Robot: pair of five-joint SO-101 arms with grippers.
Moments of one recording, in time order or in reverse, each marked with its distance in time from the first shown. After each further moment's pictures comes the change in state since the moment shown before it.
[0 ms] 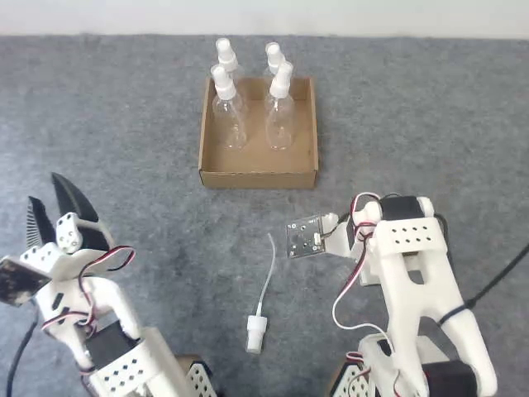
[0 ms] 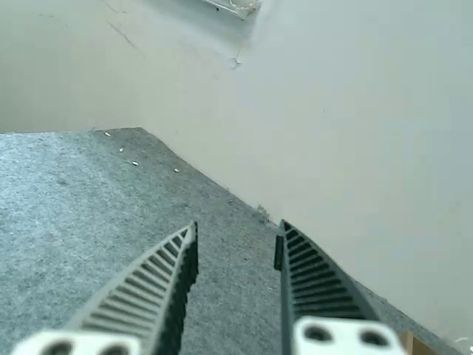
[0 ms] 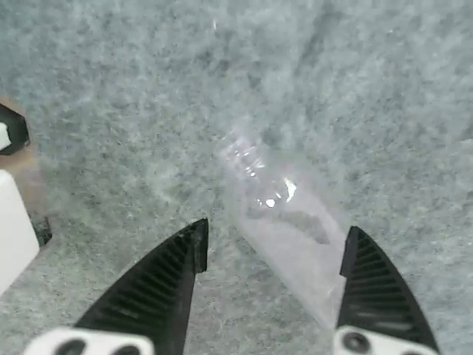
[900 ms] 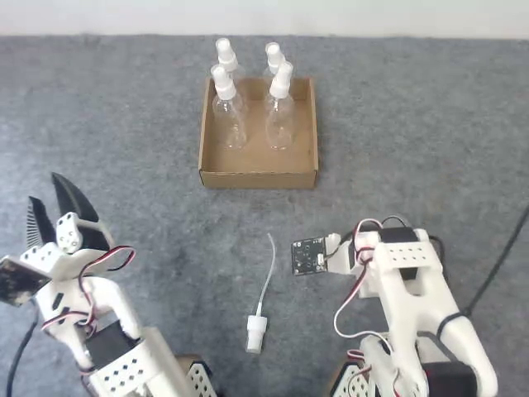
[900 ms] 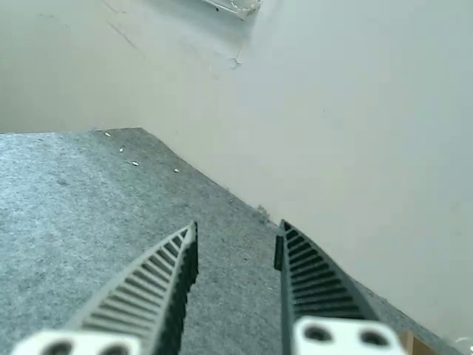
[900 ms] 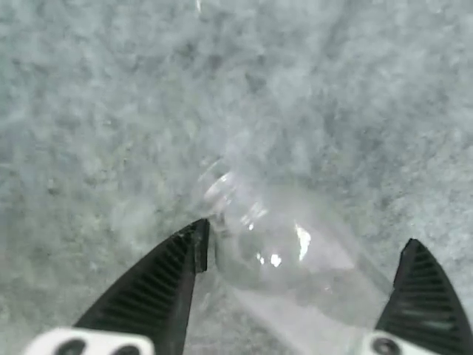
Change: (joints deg) left arm 0.0 0.0 0.0 0.0 -0.1; right arm 2.5 0.0 18.2 -23.1 0.5
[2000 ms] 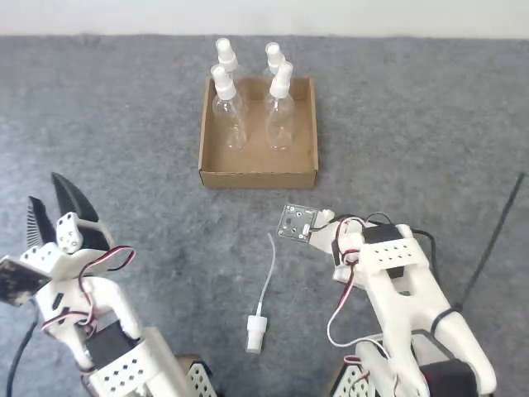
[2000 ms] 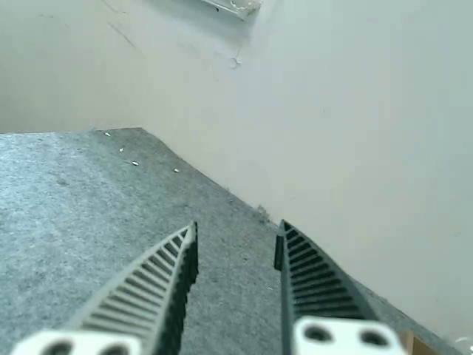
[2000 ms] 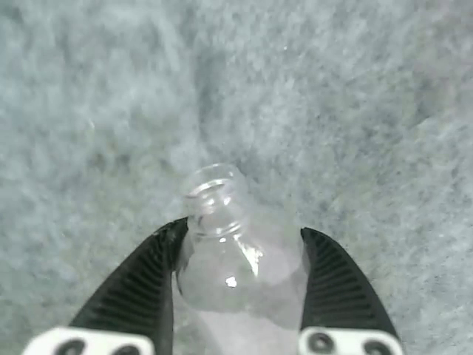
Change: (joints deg) left arm 0.0 0.0 0.0 0.0 0.0; right arm -7.7 -0.1 -2.9 -3.2 -29.1
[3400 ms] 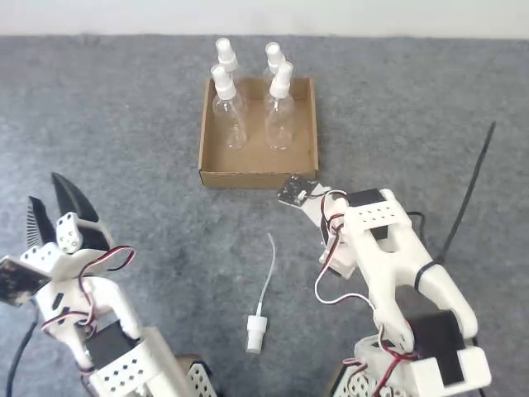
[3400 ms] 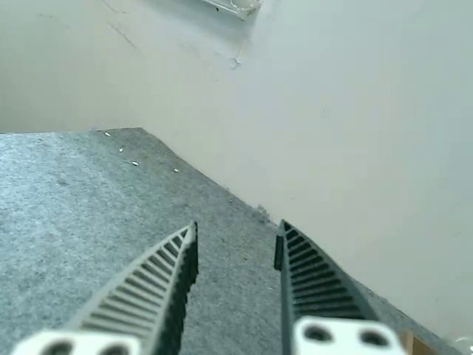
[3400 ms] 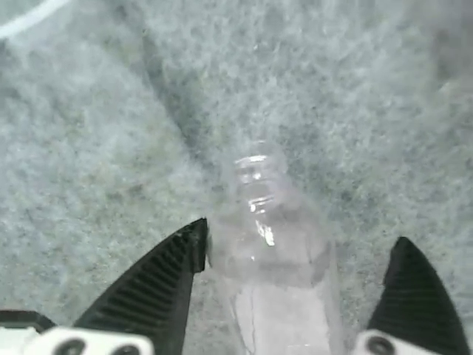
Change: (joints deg) left arm 0.0 0.0 0.0 0.0 0.0; right arm -1.8 17.3 -17.2 12.8 -15.7
